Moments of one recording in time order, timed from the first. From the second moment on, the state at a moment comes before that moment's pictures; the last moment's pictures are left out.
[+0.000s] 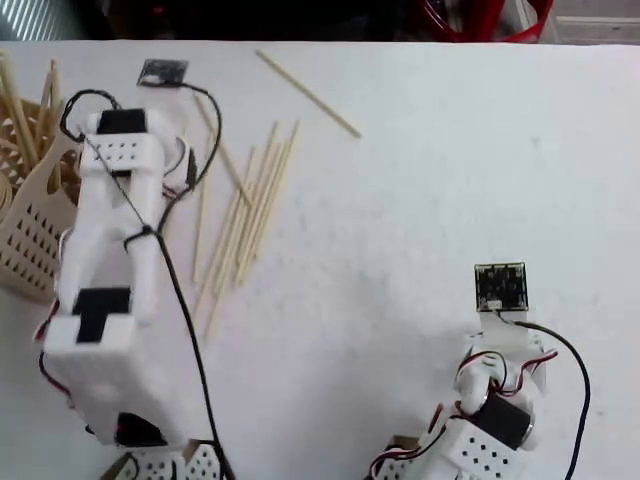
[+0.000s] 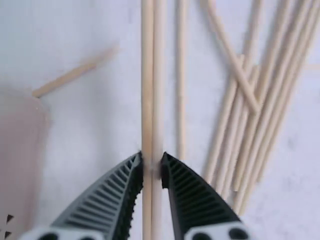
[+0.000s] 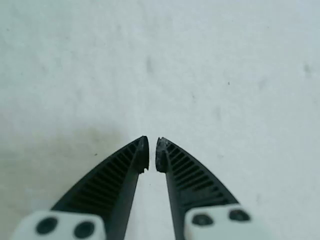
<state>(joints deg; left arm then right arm) -9.2 19.2 -11.4 78.9 -5.2 28.6 -100.5 96.4 60.7 35.6</state>
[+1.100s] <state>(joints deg) -27.6 -34.2 12.8 24.7 -5.3 29.4 -100.5 96.4 60.7 35.6</state>
